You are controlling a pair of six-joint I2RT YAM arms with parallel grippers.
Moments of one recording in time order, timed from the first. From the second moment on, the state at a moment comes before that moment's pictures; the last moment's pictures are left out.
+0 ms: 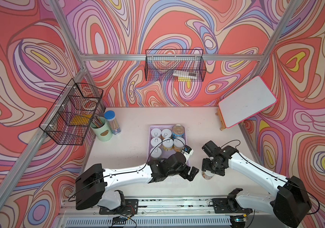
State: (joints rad) left arm -1.16 1.42 0.88 -0.08 -0.02 -0.51; right arm 0.54 1.21 0.79 -1.05 0.05 0.79
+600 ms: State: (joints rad) left arm -1.16 1.42 0.88 -0.08 -0.02 -0.52; right arm 0.54 1.22 0.80 -1.06 0.04 0.79
